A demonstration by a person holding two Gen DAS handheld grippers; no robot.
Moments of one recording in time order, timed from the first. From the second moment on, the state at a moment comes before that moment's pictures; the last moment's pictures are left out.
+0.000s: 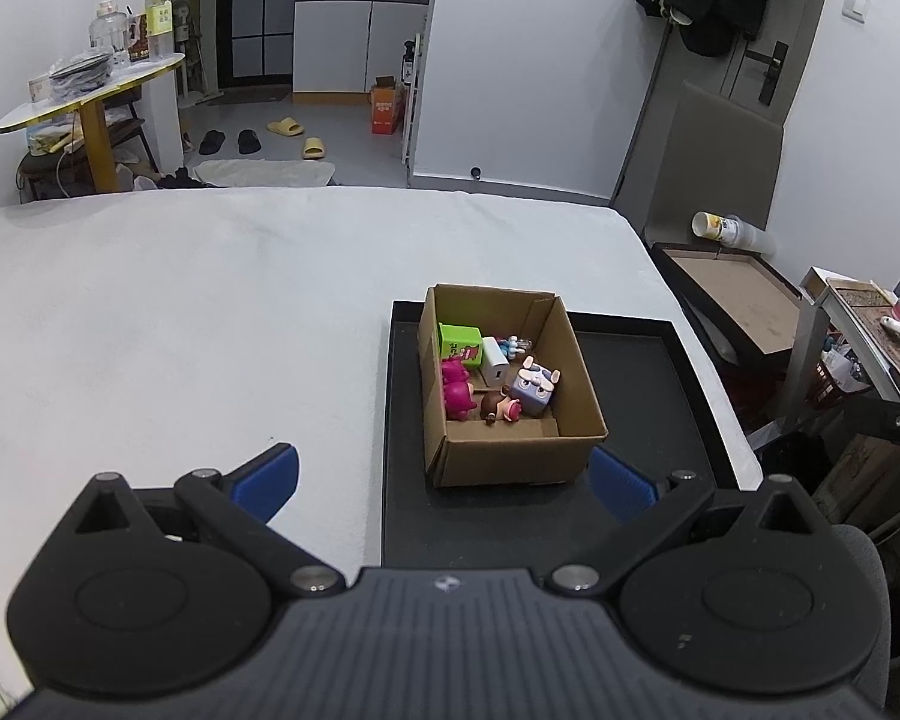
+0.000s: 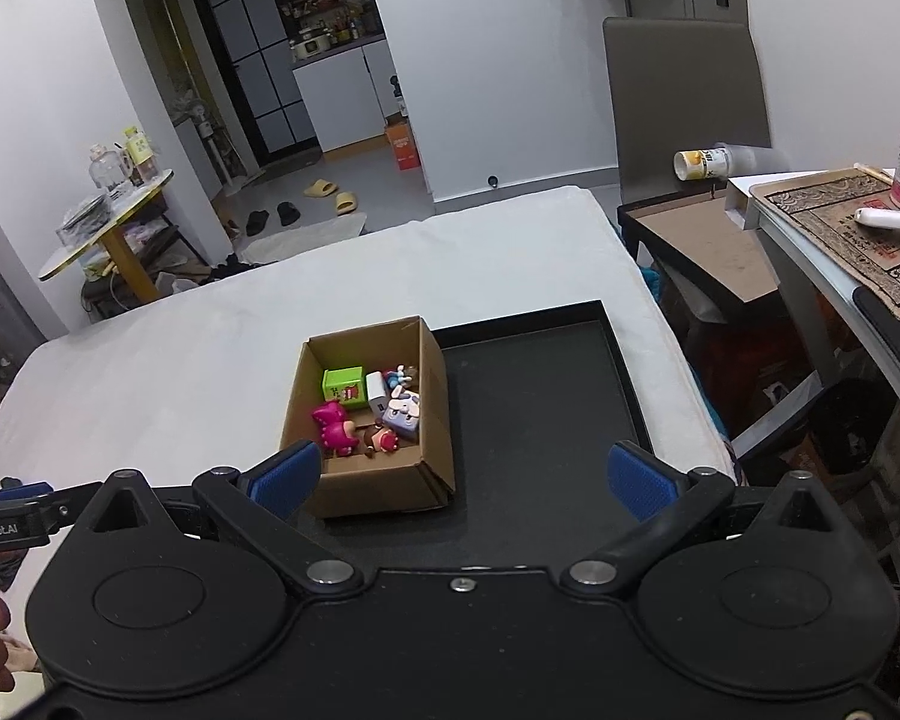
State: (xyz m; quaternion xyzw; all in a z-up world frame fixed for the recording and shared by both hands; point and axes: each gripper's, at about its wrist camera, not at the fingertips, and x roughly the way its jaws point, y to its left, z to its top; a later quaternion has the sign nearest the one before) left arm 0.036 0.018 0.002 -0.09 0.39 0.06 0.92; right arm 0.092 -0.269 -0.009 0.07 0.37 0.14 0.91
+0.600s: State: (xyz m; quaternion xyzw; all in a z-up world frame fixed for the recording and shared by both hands) left arm 0.032 0.018 0.003 -0.09 0.39 0.06 0.91; right arm 0.089 -0.264 -0.011 0.06 0.38 0.16 0.91
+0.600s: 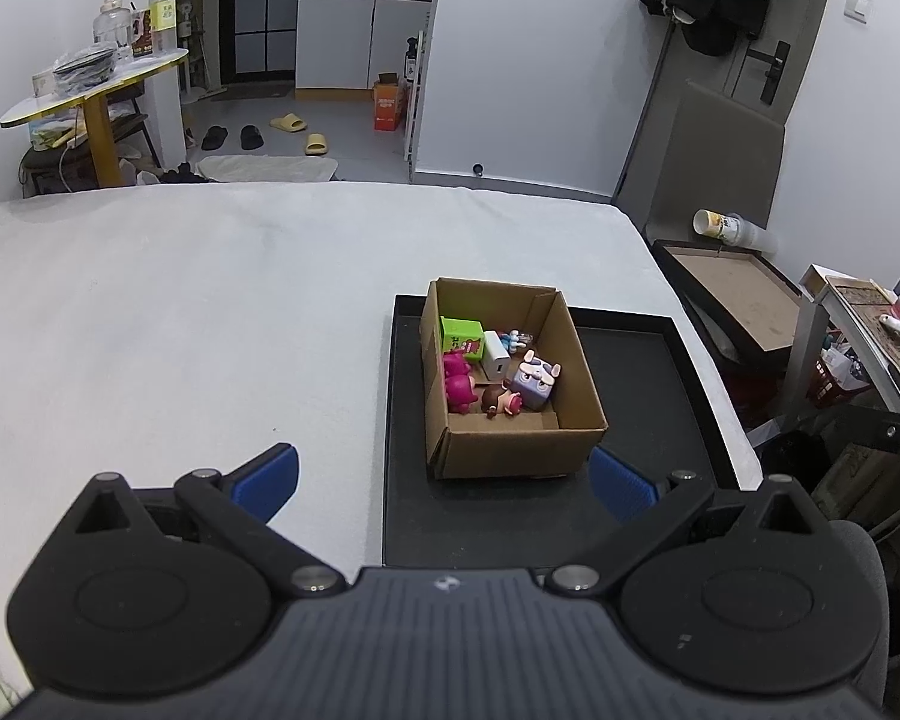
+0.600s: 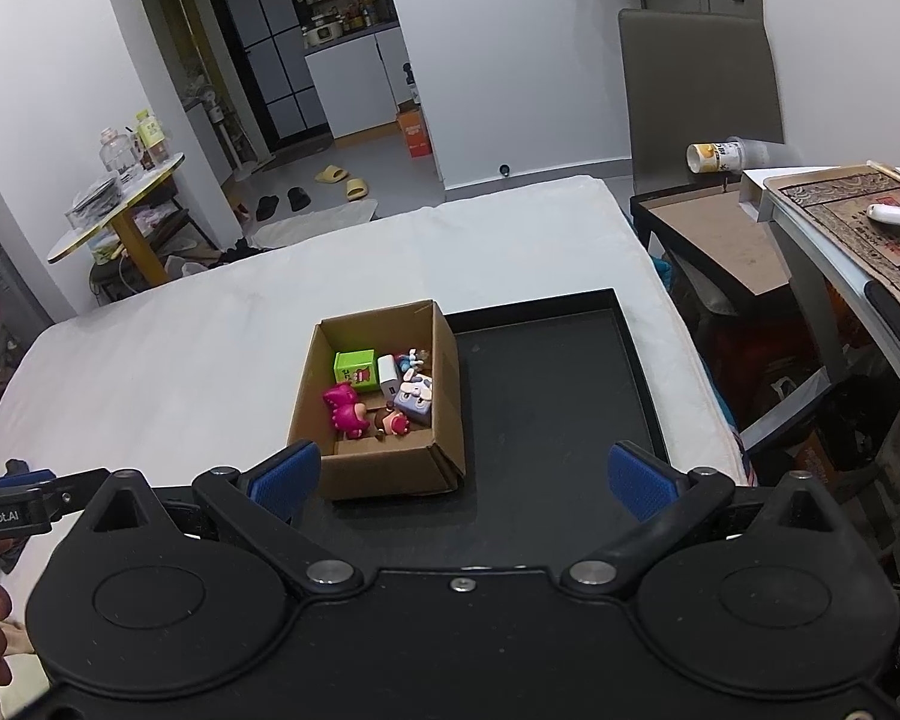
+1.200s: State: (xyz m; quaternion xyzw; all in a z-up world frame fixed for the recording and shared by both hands) left arm 0.028 0.014 0.006 -0.09 0.39 0.05 0.92; right arm 0.085 -0.262 -0.008 0.07 0.39 0.17 0.90
